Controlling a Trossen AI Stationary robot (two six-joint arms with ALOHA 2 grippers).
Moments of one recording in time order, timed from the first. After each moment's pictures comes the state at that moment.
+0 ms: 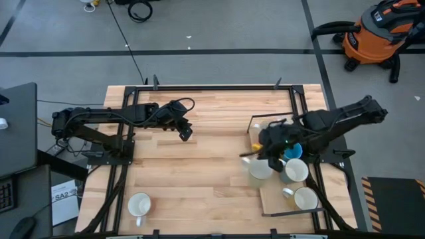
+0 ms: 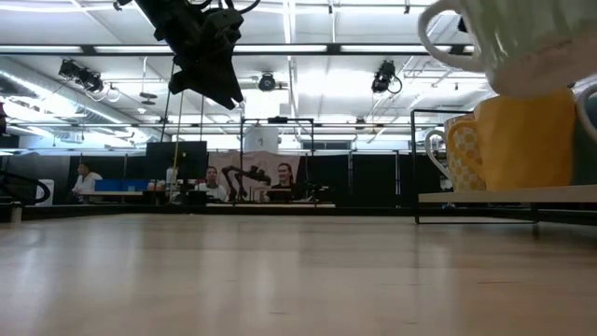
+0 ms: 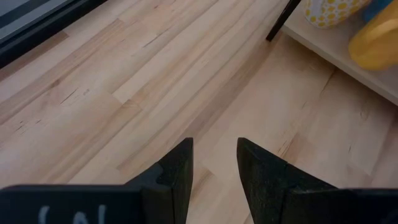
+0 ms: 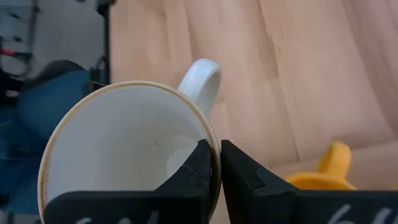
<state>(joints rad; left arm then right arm) 0.14 1.28 1.01 -0.55 -0.22 -0.51 0.28 1.12 1.11 -0.87 -0.07 0.55</state>
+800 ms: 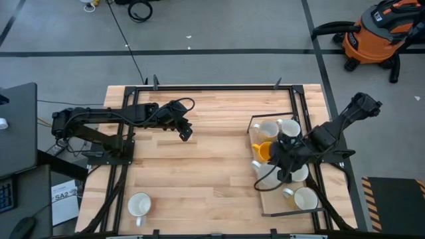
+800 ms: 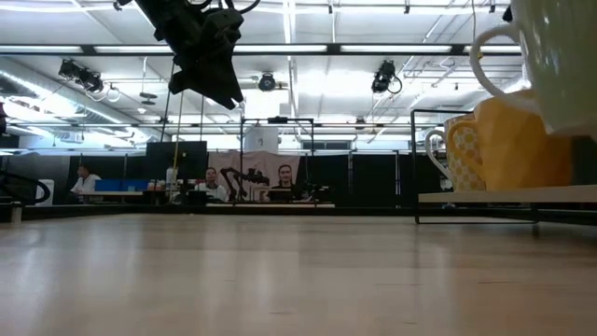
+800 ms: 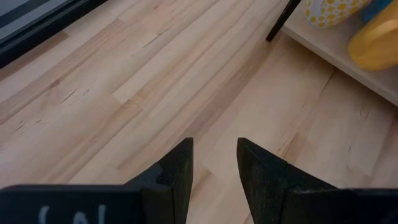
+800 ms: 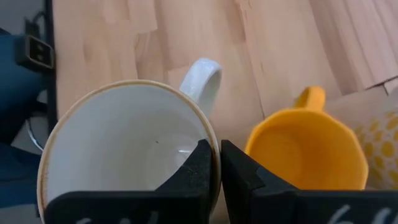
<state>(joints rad) 0.14 1.28 1.01 -0.55 -0.22 -0.51 0.59 1.13 1.08 -1.04 0.27 0.74</state>
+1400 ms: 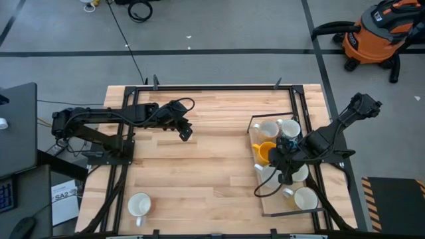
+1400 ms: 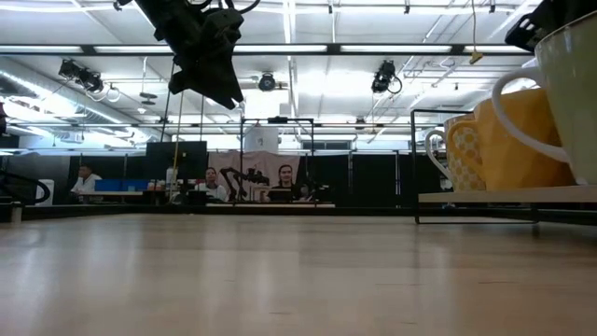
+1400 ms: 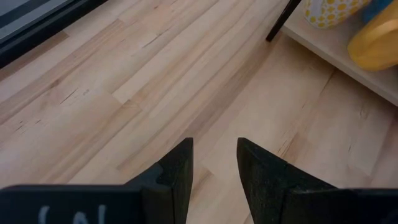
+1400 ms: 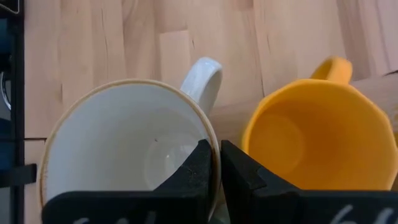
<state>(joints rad) 0.14 1.28 1.01 -0.55 -0.22 -0.51 0.59 1.13 0.96 -1.00 0.23 0.66</state>
